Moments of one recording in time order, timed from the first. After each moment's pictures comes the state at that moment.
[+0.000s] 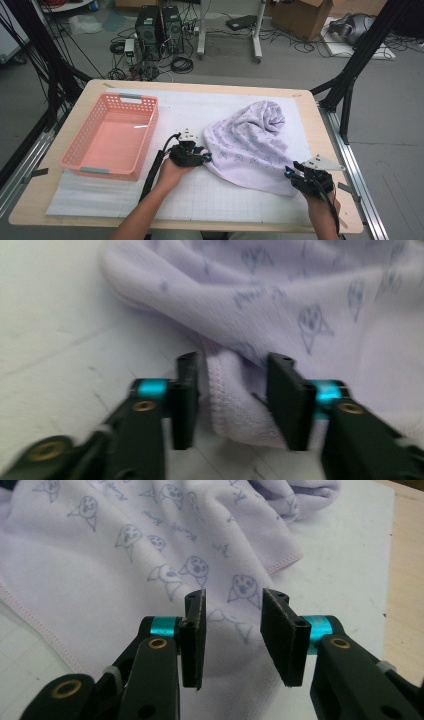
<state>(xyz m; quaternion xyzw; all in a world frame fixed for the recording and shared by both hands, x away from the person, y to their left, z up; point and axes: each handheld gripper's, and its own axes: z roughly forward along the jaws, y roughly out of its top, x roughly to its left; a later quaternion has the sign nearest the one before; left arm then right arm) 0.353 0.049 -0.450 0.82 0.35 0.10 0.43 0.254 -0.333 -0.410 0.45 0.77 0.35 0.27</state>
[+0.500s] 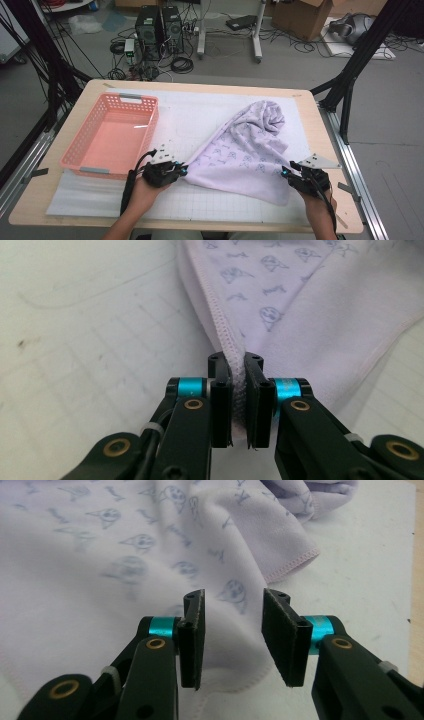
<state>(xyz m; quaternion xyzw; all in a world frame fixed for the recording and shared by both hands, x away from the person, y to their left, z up) 0.276 0.122 -0.434 0.81 0.35 0.12 0.46 0.261 -0.328 -0.414 0.45 0.77 0.36 0.26</state>
